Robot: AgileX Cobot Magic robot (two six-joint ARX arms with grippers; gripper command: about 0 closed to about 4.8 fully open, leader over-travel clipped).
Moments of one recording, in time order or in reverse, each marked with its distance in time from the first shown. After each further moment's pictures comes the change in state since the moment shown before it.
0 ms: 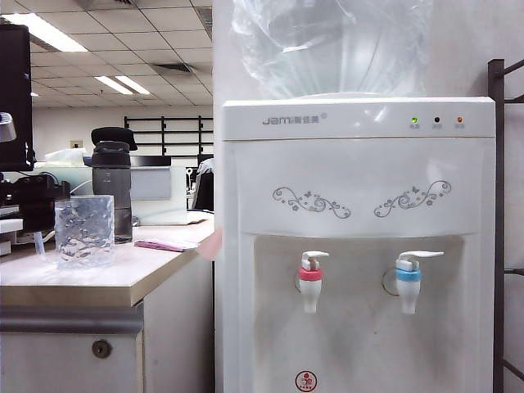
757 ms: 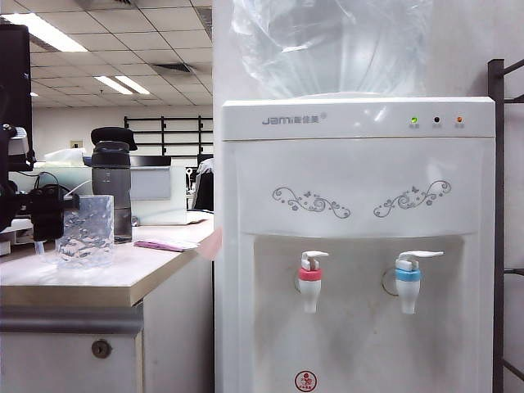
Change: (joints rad) left arm 0.018 0.113 0.093 -0.003 -0.044 0.019; right arm 0.000 0.000 0.000 0.000 0.000 0.001
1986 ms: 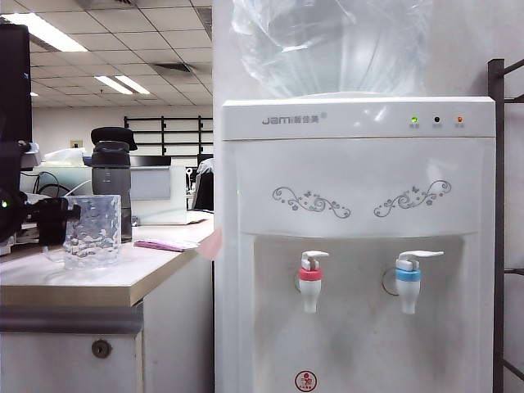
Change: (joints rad) left arm 0.131 0.173 0.184 0.011 0.242 0.131; right arm -0.001 0.005 0.000 -0.001 0.000 0.000
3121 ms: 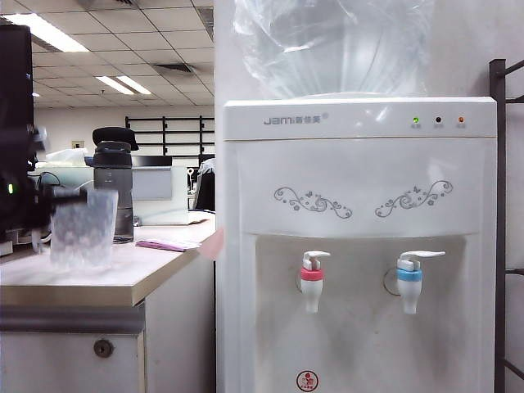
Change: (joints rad) left arm 0.000 -0.057 0.030 -0.039 0.073 0.012; right arm 0.000 0.000 0.000 0.000 0.131 0.000
